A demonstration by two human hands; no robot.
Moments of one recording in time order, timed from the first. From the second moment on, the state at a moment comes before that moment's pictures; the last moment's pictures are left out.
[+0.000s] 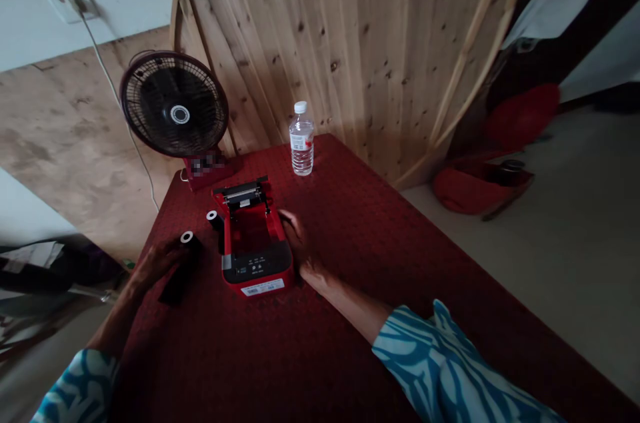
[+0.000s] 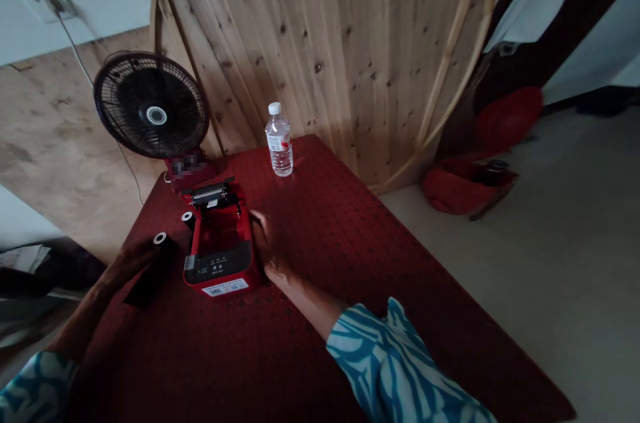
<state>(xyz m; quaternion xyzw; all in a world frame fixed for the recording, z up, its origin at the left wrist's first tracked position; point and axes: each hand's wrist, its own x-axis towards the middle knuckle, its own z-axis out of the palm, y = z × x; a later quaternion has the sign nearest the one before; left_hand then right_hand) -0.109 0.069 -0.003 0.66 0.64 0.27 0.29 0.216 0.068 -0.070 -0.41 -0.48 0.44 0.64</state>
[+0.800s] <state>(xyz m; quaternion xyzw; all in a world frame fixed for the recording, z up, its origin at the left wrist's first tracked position) 0.053 0.058 0.067 0.83 0.56 0.05 0.00 0.217 0.071 -0.069 -0.40 -0.52 0.41 0.63</state>
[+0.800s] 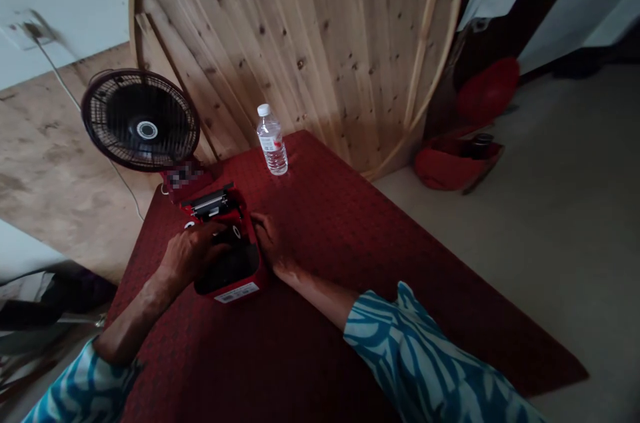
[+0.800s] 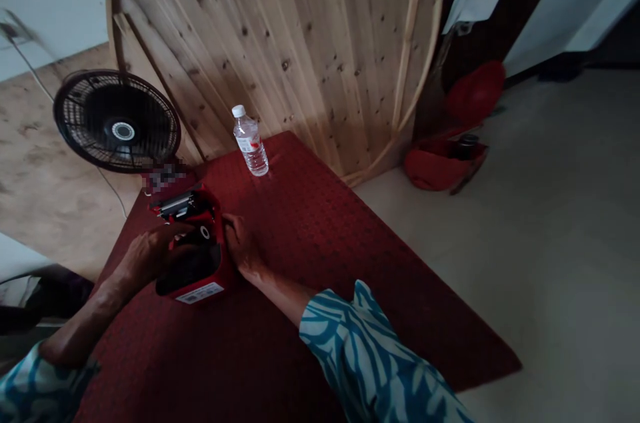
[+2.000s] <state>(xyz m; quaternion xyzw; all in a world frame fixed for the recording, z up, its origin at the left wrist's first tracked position) 0.026 -0.008 0.028 0.87 0.37 0.31 -0.02 0.216 0.070 -0.069 -0.41 -0.51 0.41 0.64</state>
